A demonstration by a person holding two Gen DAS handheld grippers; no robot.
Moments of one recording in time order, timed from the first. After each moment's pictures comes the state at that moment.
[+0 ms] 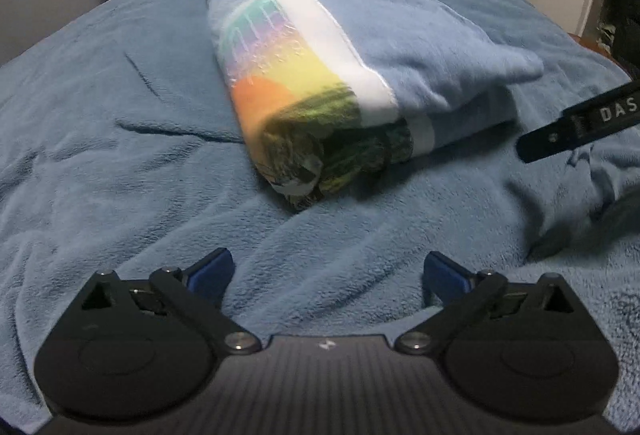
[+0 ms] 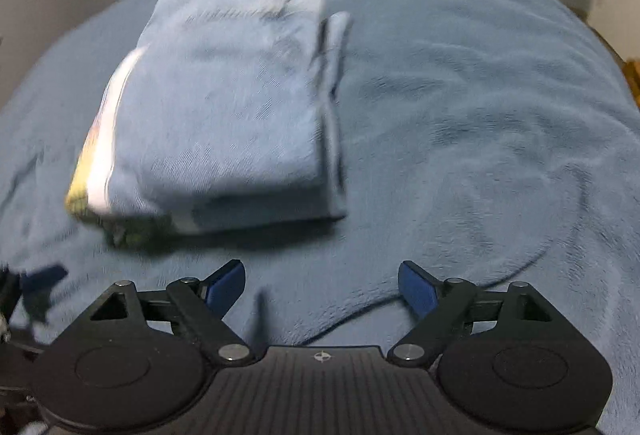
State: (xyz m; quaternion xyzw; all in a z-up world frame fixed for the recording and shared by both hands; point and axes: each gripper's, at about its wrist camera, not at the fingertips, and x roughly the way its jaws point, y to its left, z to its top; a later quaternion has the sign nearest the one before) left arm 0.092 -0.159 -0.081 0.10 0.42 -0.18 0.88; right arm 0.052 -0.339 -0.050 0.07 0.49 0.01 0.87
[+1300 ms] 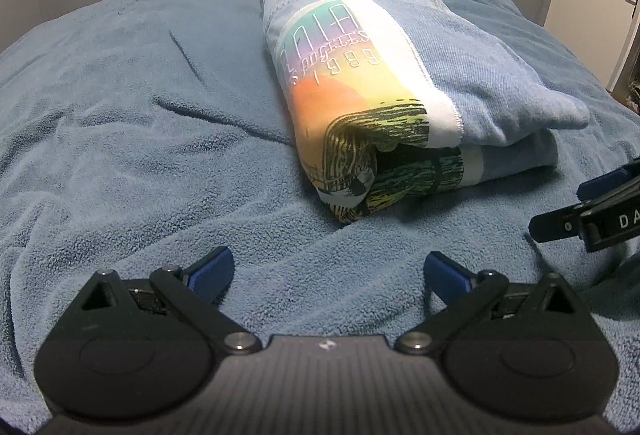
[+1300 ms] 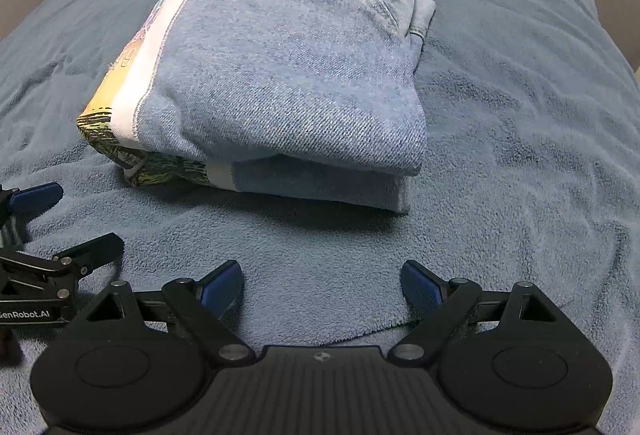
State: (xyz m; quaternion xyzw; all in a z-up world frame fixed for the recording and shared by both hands) left arm 0.097 -0.128 -0.083 0.03 0.41 -0.13 0.90; right arm 0.058 -0.306 -0.059 -0.02 0.52 0.05 0.85
